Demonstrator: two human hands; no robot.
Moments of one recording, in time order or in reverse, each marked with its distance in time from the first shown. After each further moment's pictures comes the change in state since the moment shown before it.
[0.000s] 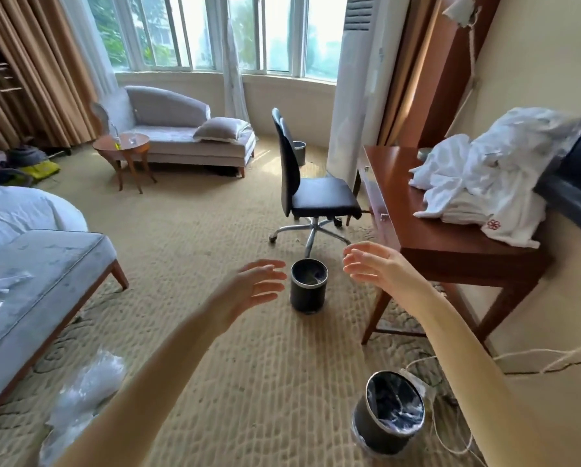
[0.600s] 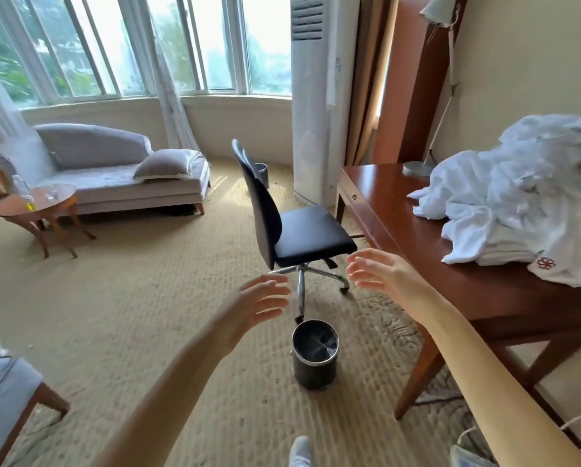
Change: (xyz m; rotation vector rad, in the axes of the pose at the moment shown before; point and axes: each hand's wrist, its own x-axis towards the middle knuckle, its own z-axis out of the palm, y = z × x) left_hand 0.405 0.102 -0.140 0.064 -0.187 -0.040; right_hand 0.385 -0.022 -0.033 0.019 0.178 -0.018
